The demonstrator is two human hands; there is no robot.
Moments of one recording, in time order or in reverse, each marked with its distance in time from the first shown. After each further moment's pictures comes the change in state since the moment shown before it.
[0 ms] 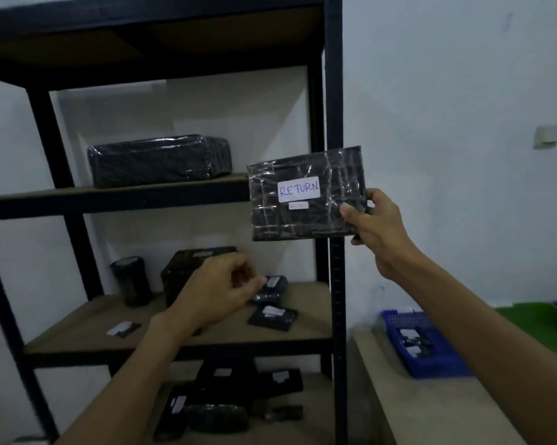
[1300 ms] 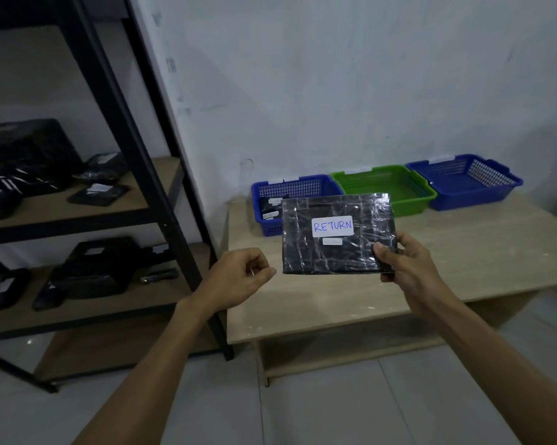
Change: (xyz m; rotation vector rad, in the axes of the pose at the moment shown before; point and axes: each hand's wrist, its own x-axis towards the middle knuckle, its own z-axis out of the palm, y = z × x) left_hand -0.059 0.265 0.380 -0.317 -0.439 -0.184; right_hand -0.175 0.191 -0.458 -0.052 0.173 0.570
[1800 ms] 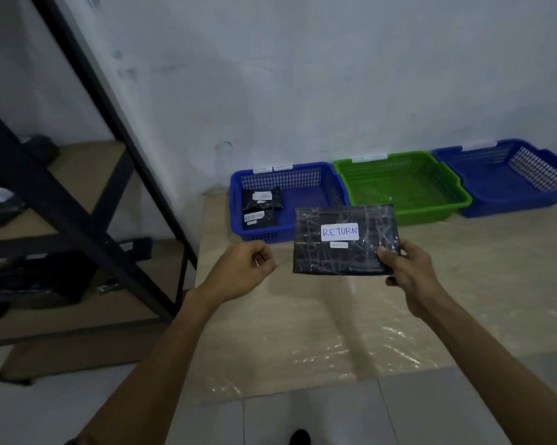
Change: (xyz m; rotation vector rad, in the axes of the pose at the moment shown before) left_hand 0.203 -0.071 0.074 -0.042 -0.021 -0.136; right_hand 0.226 0.074 -0.014 -0.120 0.097 0.207
